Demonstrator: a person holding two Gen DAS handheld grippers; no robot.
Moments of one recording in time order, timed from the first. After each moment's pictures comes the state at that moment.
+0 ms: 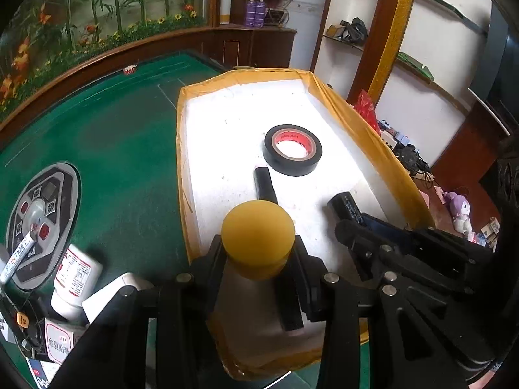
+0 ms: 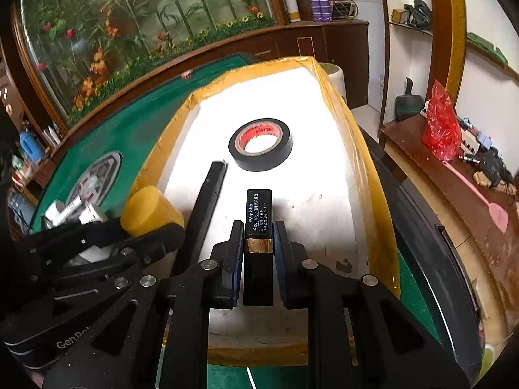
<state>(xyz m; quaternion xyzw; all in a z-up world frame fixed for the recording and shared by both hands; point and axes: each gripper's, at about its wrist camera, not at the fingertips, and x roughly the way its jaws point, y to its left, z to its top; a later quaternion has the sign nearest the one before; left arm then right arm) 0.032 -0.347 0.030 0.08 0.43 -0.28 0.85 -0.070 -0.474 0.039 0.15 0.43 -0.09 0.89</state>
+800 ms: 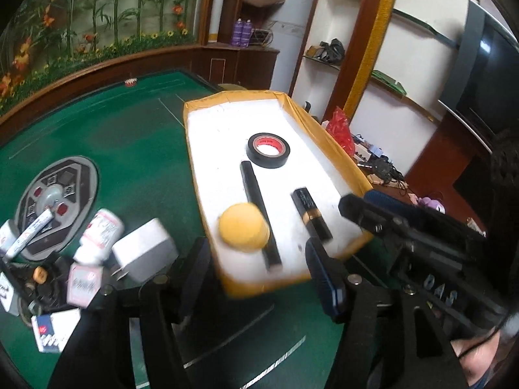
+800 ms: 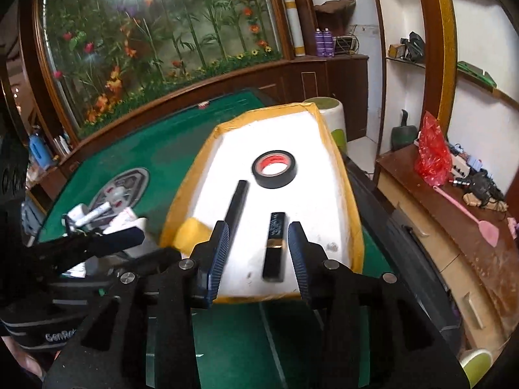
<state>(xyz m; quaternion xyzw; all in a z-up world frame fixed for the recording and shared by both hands) -0.024 -0.300 0.062 0.05 0.40 -0.32 0.86 -0.130 -0.442 0.088 0.13 0.35 -0.09 0.92</state>
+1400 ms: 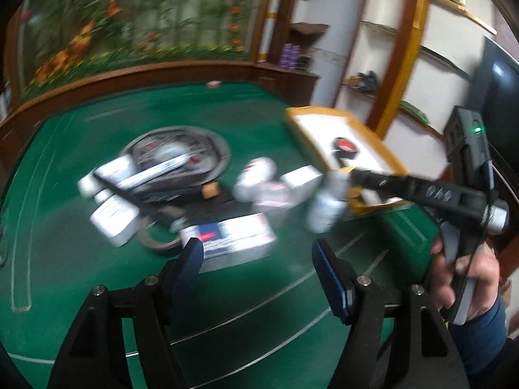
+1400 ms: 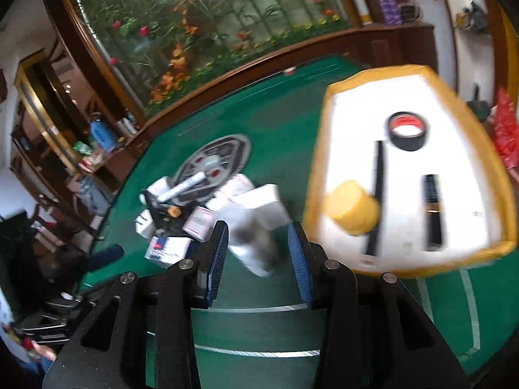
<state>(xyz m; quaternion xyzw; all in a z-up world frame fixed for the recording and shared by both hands) -0.048 -0.116 0.059 0.00 0.38 -0.24 0.89 -0.090 -0.355 0.064 0.20 0.38 0.08 0.90</state>
